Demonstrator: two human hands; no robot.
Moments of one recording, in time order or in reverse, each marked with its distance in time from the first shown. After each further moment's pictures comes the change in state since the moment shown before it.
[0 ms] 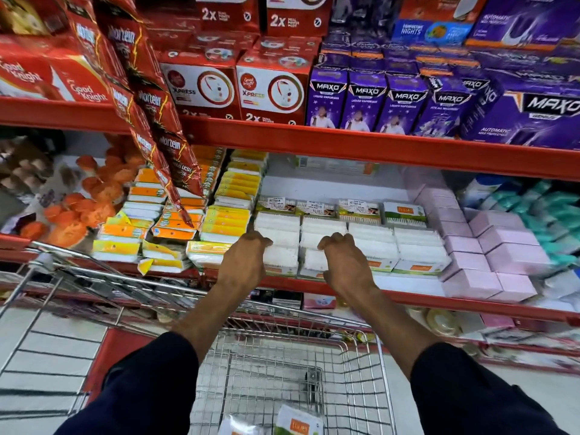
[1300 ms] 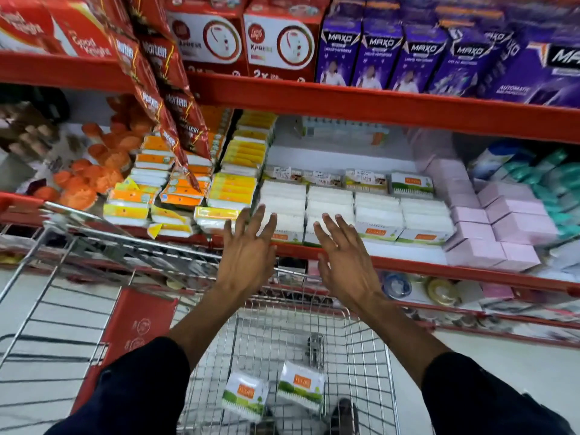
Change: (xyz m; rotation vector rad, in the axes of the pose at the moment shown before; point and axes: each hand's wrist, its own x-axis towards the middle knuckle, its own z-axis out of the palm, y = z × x) left_hand -0.055 -0.002 0.020 0.190 0.140 0.078; right_hand -0.059 -0.001 0.026 0.061 0.174 -0.205
